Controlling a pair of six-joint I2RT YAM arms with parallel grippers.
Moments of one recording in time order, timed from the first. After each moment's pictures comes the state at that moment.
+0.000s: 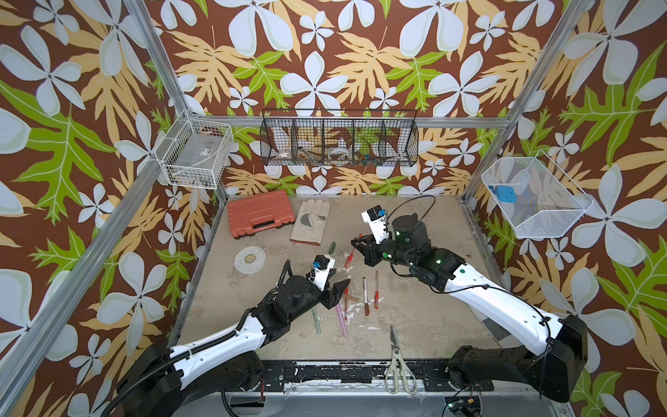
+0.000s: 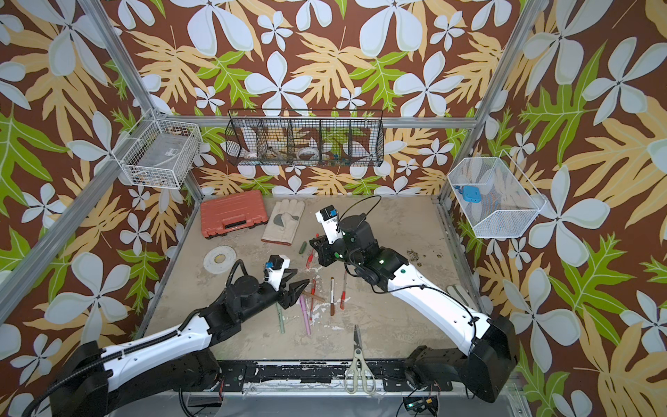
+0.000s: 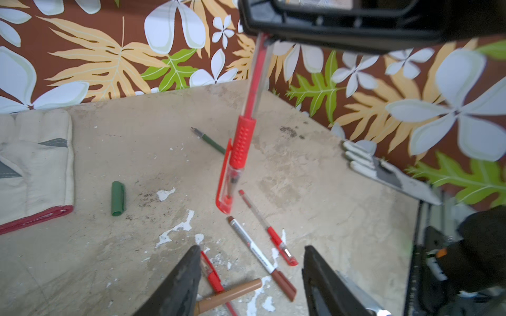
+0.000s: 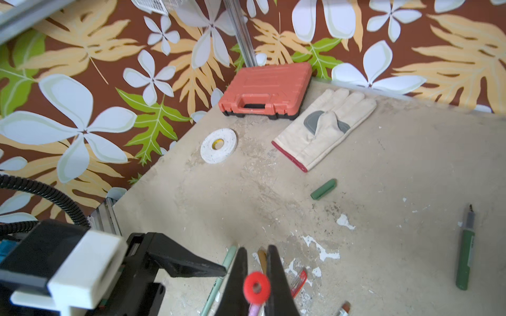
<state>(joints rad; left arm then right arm) -0.84 0.95 0.42 0.34 0.00 -0.29 0.69 1.30 1.15 -0.24 -0.23 0.26</state>
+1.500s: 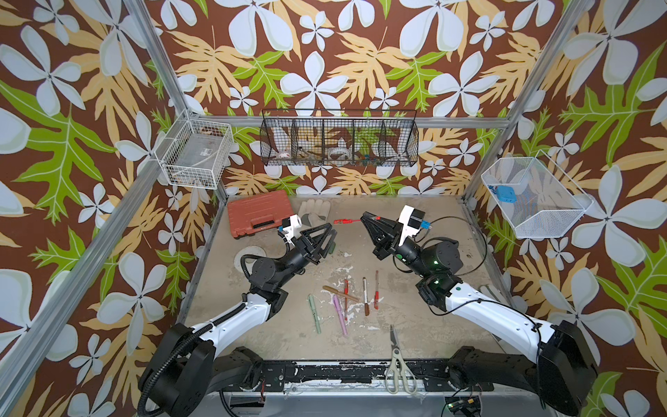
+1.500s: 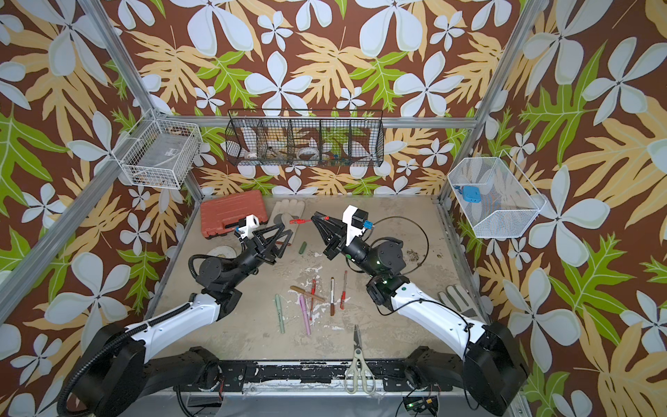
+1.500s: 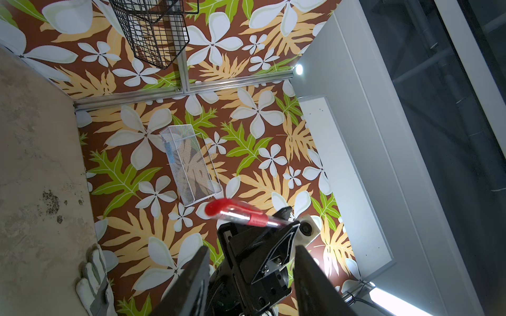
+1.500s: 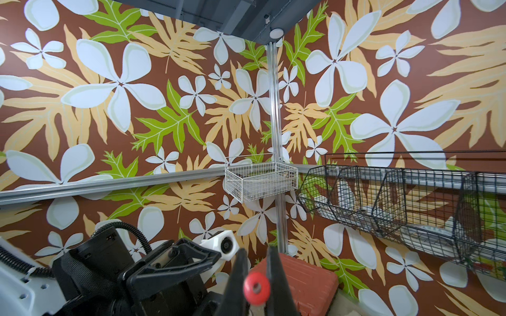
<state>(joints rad) -0.49 1.21 0.54 1.15 0.40 -1.69 0.66 1.23 0.80 0.90 -0.33 0.21</state>
